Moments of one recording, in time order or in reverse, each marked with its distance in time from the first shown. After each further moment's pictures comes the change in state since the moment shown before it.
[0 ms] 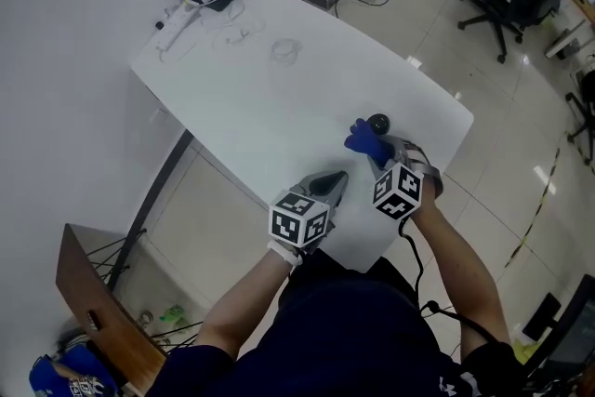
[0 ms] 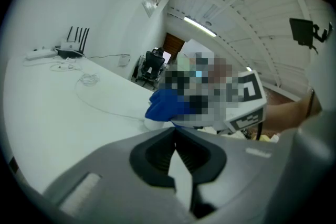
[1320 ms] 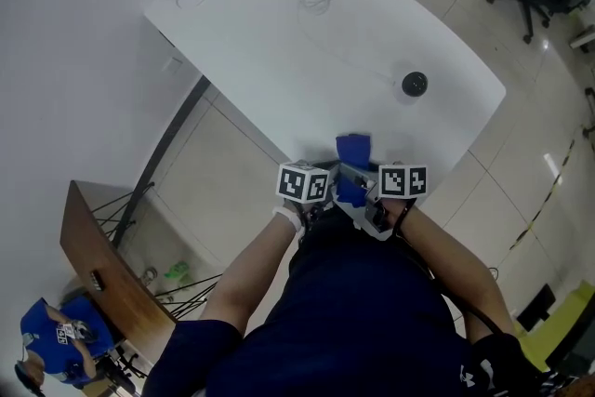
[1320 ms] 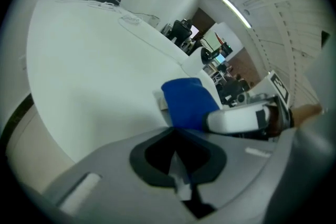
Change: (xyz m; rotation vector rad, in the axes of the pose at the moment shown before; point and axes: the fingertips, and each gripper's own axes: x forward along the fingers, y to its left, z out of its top) left arm -0.019 0.078 -0.156 -0.304 0.289 0.051; right arm 0.033 0.188 0.028 1.354 -0.154 0.711
